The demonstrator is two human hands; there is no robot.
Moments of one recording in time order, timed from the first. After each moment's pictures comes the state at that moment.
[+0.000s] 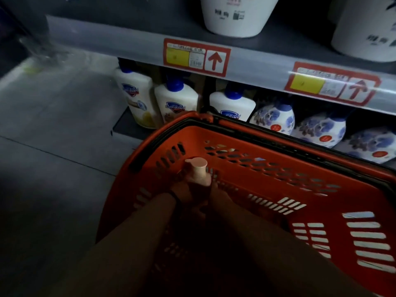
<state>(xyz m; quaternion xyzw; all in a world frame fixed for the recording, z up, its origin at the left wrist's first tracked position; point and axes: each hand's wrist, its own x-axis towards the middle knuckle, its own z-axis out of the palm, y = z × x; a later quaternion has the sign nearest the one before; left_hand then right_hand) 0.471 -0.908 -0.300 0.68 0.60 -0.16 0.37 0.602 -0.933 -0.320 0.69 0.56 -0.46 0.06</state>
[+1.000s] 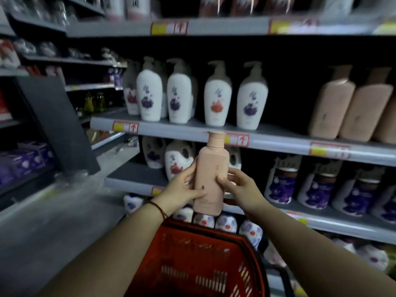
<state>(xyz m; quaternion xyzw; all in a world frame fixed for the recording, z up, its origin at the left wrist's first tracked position) 0.571 -1.020 0.124 0.66 0.35 0.42 0.51 0.760 -1.060 0.133 0.48 0.54 -0.44 -0.53</state>
